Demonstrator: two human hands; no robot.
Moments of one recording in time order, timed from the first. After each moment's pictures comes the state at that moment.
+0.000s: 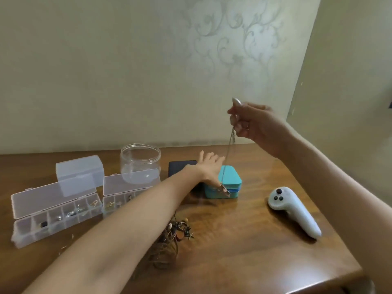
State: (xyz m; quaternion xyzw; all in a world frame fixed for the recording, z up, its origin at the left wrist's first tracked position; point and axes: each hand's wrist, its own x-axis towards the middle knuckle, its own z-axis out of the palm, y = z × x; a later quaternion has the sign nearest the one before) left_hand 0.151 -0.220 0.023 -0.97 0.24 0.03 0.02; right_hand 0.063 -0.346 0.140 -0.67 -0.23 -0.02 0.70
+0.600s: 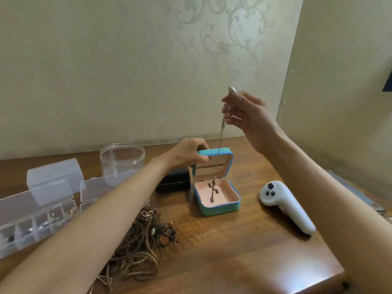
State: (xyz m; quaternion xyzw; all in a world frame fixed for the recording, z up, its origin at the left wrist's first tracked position) left_hand 0.152 -0.200 0.049 -0.90 0.27 -0.04 -0.33; right_hand 0.097 -0.369 0.121 -0.60 -0.24 -0.11 0.75
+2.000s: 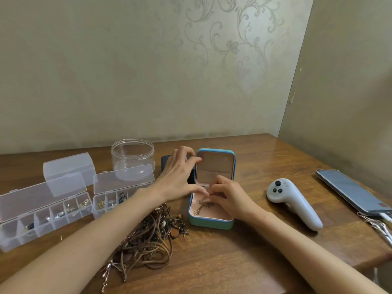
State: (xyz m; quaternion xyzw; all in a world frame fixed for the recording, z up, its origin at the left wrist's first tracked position) left_hand 0.100 -0.159 -0.003 -0.92 0.28 -0.22 -0.15; right_hand 0.087 -0.352 -0.045 -0.90 -0.29 -0.13 0.30
